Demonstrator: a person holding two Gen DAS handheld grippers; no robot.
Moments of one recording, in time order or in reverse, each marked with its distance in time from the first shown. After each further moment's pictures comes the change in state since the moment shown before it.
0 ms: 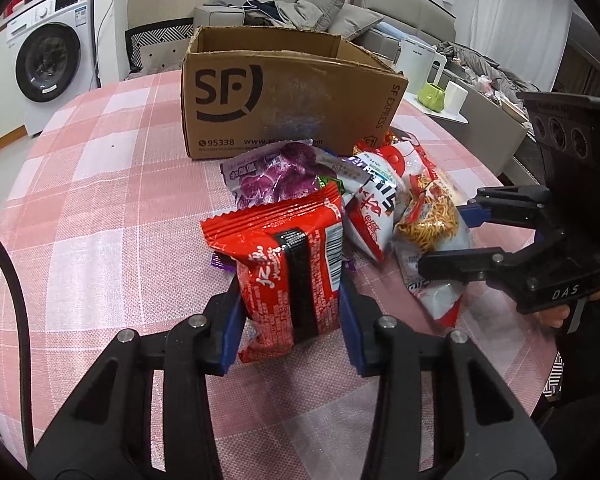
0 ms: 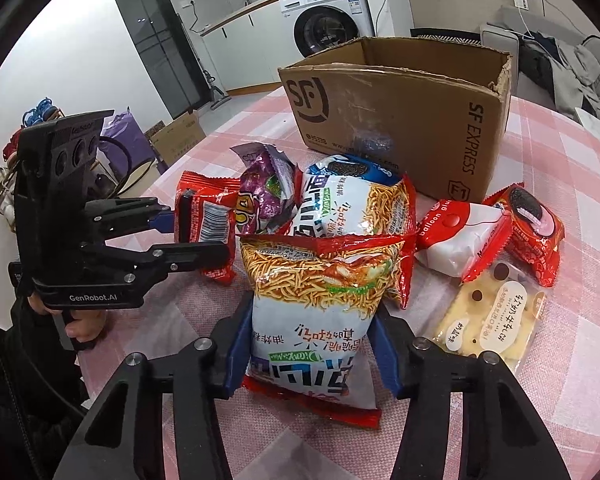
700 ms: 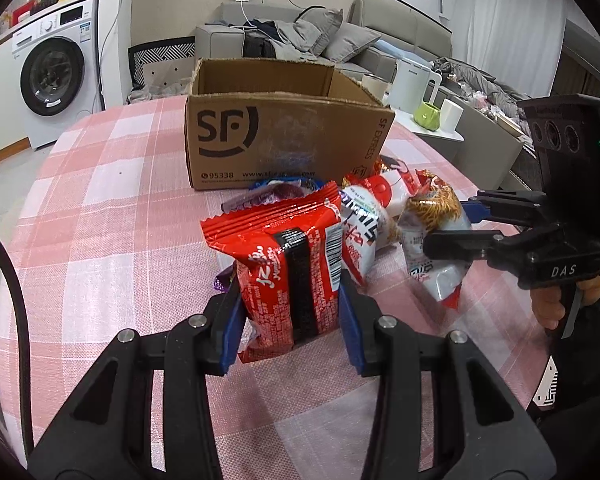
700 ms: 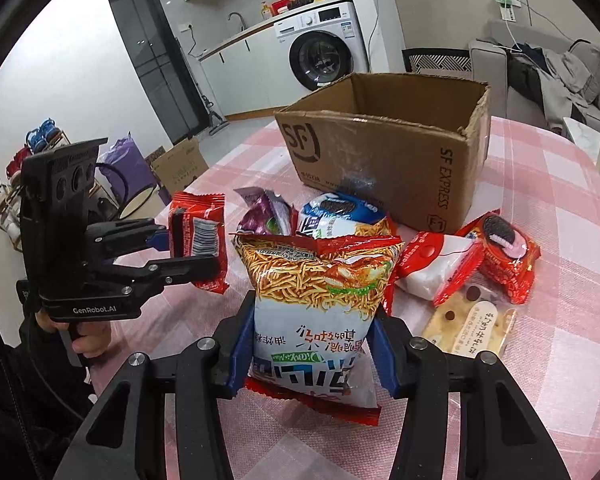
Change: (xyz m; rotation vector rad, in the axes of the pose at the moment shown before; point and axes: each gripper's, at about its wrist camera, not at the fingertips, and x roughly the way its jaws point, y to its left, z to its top) left arm -0.029 -0.008 0.007 0.002 -0.080 0.005; right arm -0.037 -0.007 0.005 0.039 -0.107 -0.007
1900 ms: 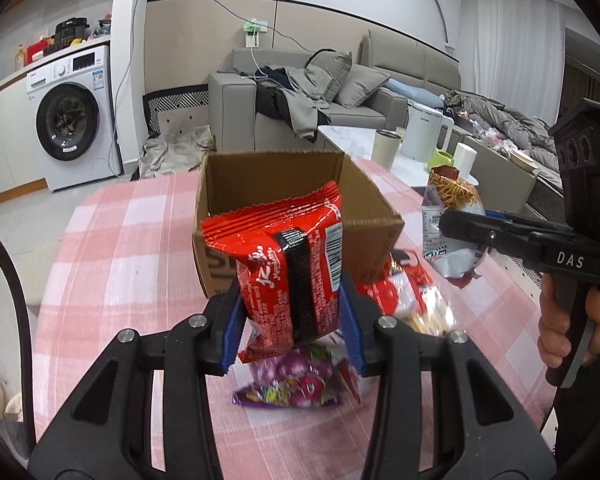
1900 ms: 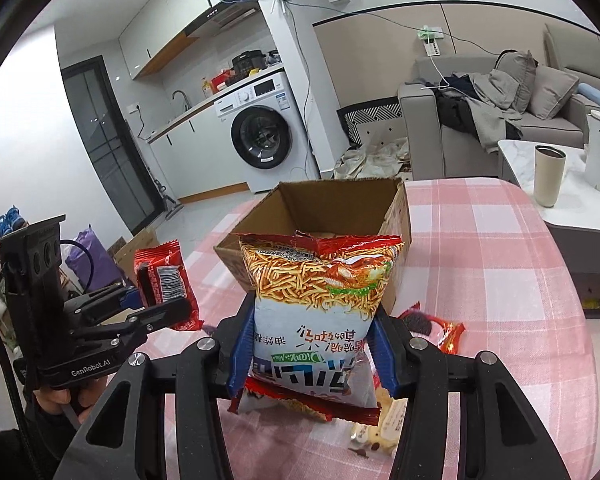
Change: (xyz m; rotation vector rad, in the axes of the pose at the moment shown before) left arm -0.022 -0.022 0.088 0.026 -0.160 0.081; right arm -0.060 -0.023 0.062 0.171 -0.261 -0.149
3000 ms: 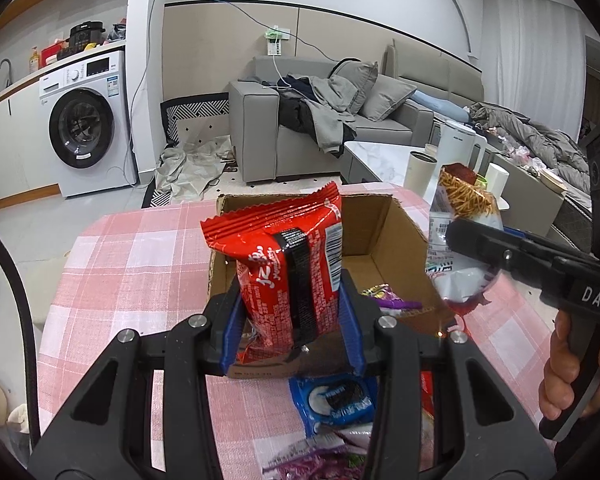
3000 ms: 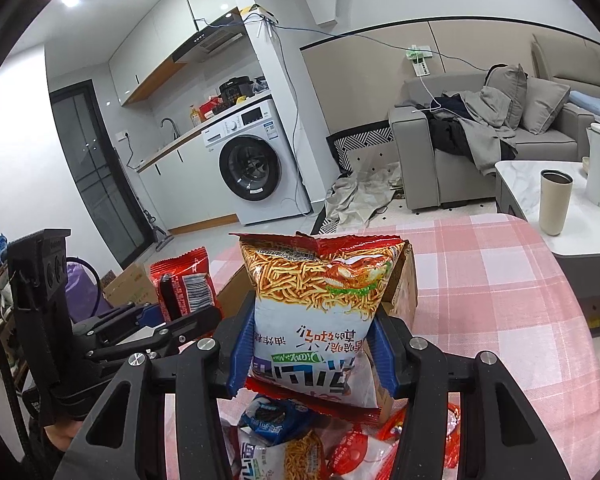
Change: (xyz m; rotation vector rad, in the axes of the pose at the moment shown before) left arm 0.084 0.026 0.070 -0.032 -0.024 0.079; right arm 0.053 -0.001 0.055 0.031 -0.088 -0.022
